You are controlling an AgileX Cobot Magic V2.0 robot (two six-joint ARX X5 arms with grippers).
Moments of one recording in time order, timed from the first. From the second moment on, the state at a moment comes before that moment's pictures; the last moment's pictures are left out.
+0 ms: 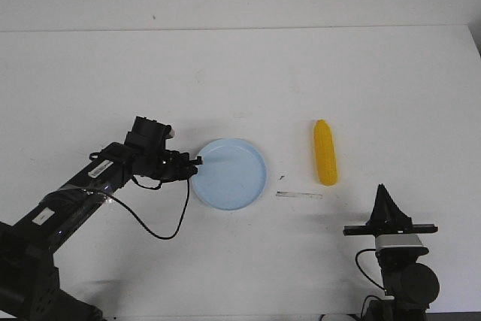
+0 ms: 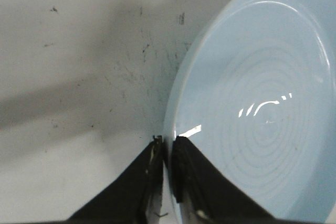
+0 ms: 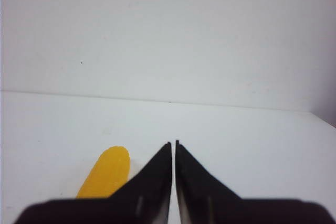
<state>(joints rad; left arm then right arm) -0.34 1.65 1.15 -0.44 0.42 -0.40 -0.01 0.00 0.01 0.12 -0.03 -0.05</state>
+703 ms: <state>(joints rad) -0.27 1.40 1.15 -0.39 0.39 -0.33 -0.01 0.00 0.01 0.12 -0.03 -0.05</state>
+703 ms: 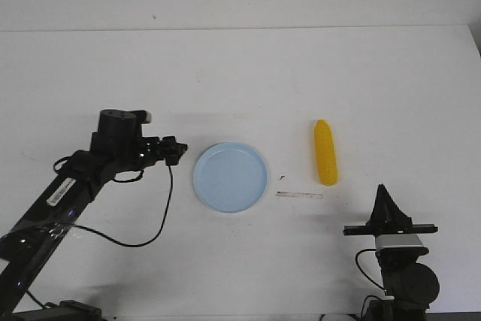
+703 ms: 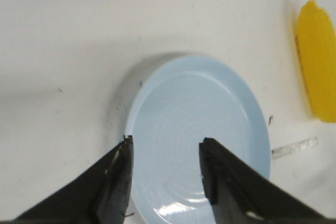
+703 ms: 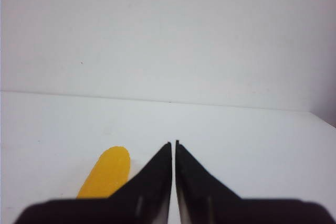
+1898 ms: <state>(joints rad) 0.07 0.12 0.38 -0.02 -0.05 0.03 -0.01 0.00 0.01 0.12 -0.03 -0.05</state>
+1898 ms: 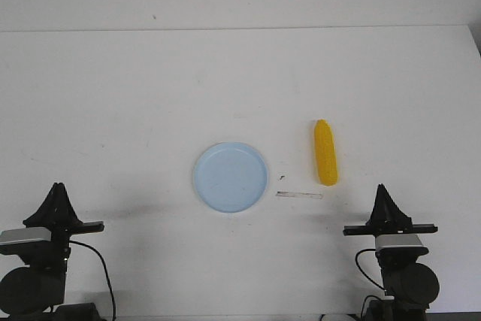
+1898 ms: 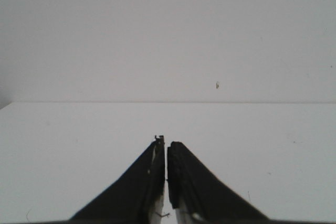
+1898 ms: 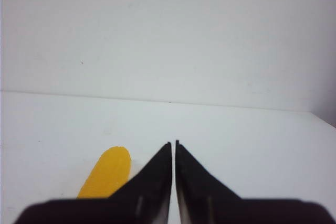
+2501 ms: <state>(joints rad) 0.07 0.06 0.38 -0.02 -0.05 0.03 -0.01 0.00 0.01 0.12 -0.03 -0.05</state>
